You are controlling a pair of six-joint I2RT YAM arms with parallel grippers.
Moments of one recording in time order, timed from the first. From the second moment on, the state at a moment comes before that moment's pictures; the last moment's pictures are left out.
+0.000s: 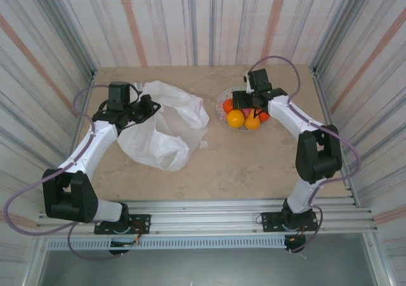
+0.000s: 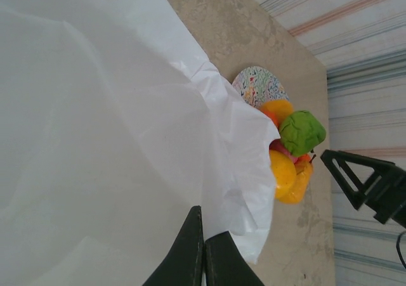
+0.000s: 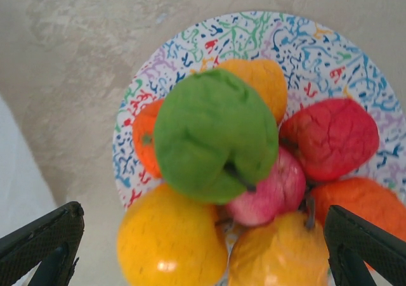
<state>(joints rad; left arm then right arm) -0.15 1.38 1.08 -0.38 0.44 -0.68 0.31 1.79 1.41 -0.48 0.03 0.20</state>
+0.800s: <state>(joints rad) -0.17 1.38 1.08 -0.37 0.44 -0.70 0.31 2.06 1.65 -0.61 0.03 0.04</state>
